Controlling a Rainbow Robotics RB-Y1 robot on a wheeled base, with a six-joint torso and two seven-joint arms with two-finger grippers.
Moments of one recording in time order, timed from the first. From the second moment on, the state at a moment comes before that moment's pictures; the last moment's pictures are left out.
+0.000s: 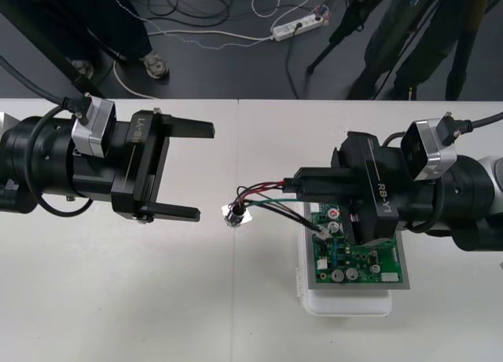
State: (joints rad) right arm -0.19 -0.54 0.15 -1.85 0.83 -1.28 -0.02; left arm -0.33 0.73 -0.18 -1.79 -0.86 -1.29 0.01
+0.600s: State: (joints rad) right arm -0.13 -0.50 0.10 -1.96 0.97 -1.15 -0.02; left arm -0.39 0.73 -0.29 -1.79 -0.86 -1.21 0.01
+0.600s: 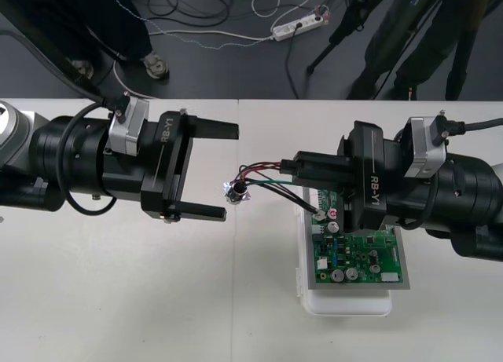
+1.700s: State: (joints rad) right arm -0.07 -0.47 0.09 -2.01 1.05 -1.14 -0.02; left arm -0.49 0.72 -0.42 -1.77 -0.85 -1.15 0.01
